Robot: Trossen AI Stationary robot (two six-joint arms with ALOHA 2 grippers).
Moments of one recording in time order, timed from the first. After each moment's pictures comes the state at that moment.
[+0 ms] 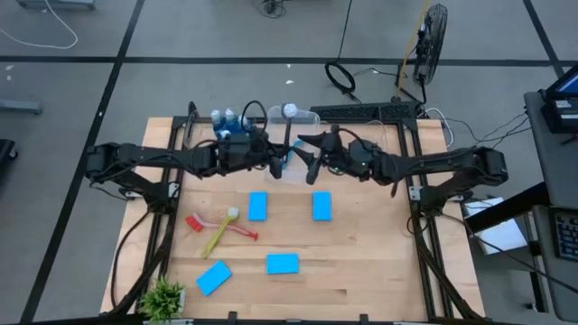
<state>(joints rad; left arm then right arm) 0.16 1.40 0.94 0.23 -0.26 -0.46 -0.08 1.41 0.96 0.48 0.34 0.06</state>
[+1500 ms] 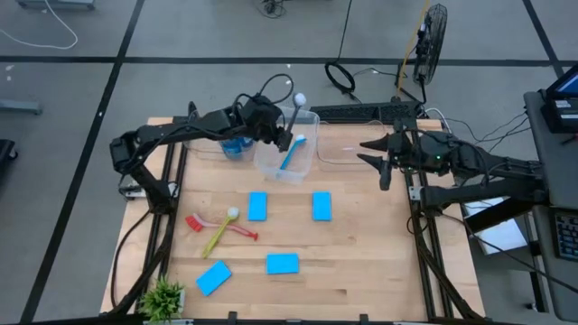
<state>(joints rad) 0.44 1.63 1.34 -0.38 0.11 -0.55 -0.08 0.75 0.96 -0.46 0.23 0.03</state>
